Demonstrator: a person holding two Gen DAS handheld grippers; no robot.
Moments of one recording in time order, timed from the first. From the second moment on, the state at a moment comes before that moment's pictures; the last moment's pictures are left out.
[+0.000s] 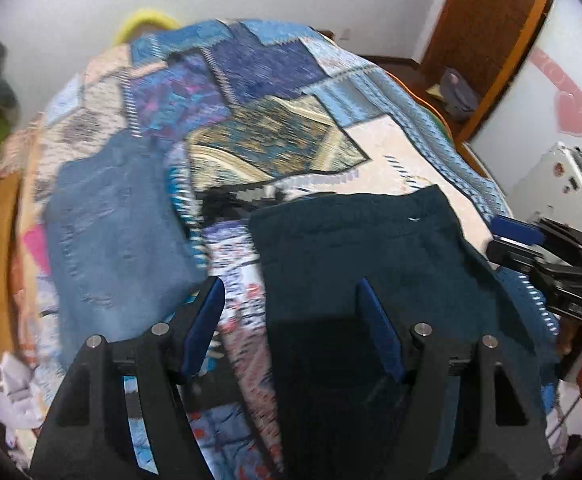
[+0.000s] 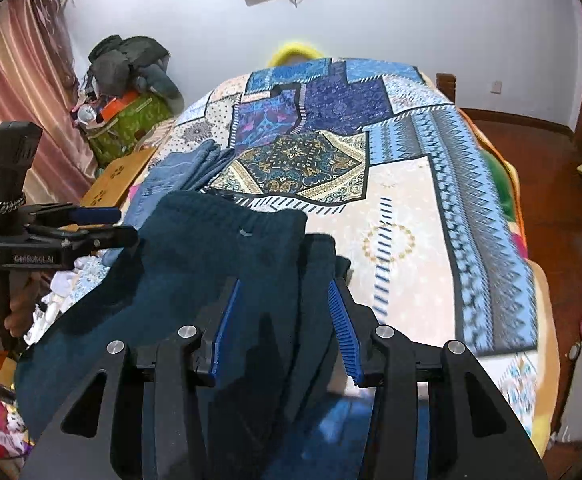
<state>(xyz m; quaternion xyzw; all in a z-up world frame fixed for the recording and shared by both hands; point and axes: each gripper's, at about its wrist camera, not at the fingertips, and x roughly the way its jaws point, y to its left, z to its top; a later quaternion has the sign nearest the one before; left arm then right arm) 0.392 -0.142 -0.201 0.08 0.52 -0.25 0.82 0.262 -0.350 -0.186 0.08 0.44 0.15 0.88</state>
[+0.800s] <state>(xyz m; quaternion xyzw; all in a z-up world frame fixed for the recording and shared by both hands) 0.402 -0.145 -0.214 0.12 0.50 -0.21 0.83 0.276 -0.336 -0.198 0.00 0.46 0.14 0.88</state>
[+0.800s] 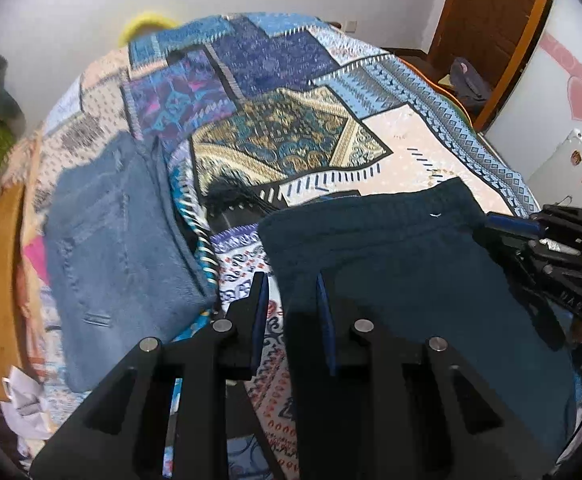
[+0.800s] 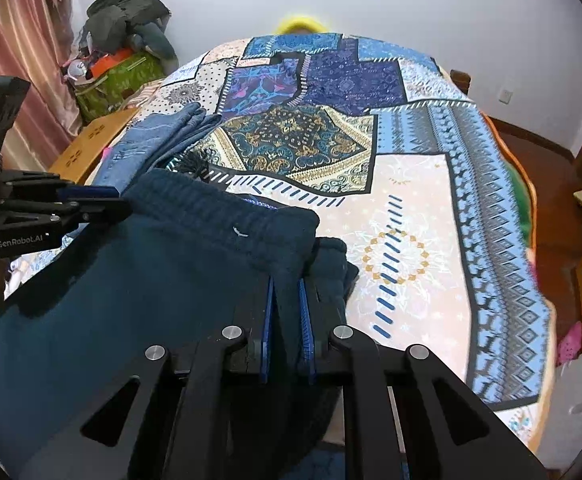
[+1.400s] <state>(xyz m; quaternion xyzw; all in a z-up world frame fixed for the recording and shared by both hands) 0.346 -0.123 -0.172 0.10 0.50 -0.23 0.83 0.196 -0.328 -0.156 0.04 0.42 0.14 0.90</state>
